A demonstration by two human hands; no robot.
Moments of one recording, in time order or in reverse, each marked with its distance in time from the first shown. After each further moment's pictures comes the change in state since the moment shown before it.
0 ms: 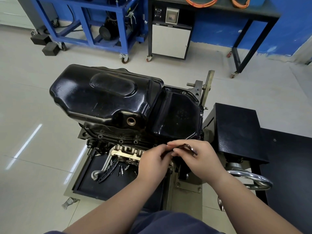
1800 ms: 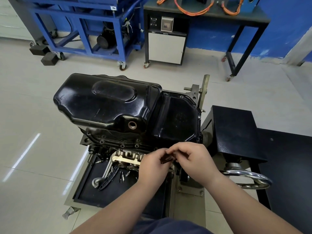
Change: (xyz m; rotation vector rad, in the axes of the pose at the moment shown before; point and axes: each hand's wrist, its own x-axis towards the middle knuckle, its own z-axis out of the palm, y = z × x) left_hand -0.003 -0.001 -0.005 -0.072 -0.014 -0.042; right_hand -0.003 -0.008 0.011 -0.088 0.021 0.020
